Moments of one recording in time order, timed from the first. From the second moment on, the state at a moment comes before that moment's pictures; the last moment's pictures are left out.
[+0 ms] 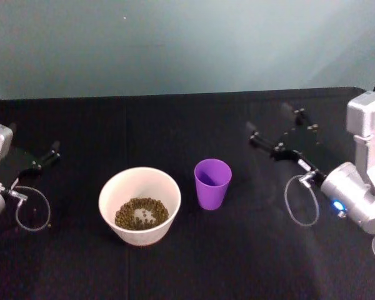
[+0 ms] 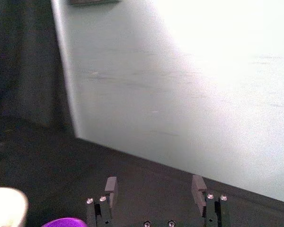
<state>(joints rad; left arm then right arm) -0.20 0.60 0.45 -1.41 -0.25 -0.12 0.03 0.04 0.48 -0.22 -1.62 0.38 -0.10 0.28</state>
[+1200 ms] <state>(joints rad) -0.20 0.60 0.45 -1.41 -0.25 -0.12 0.03 0.02 0.35 -0.13 -1.50 0.23 -0.25 0.09</state>
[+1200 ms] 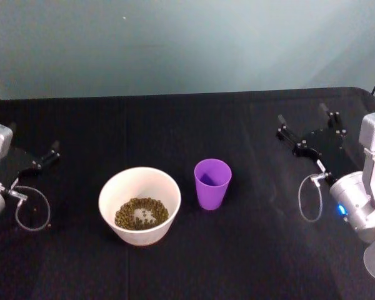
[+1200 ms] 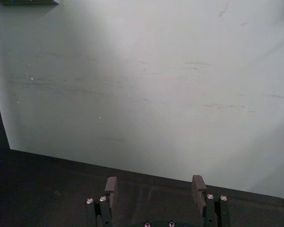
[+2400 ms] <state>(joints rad) -0.20 0.60 0.45 -1.41 -0.25 -0.12 0.03 0.02 0.36 -0.13 -1.51 0.24 -0.25 0.09</state>
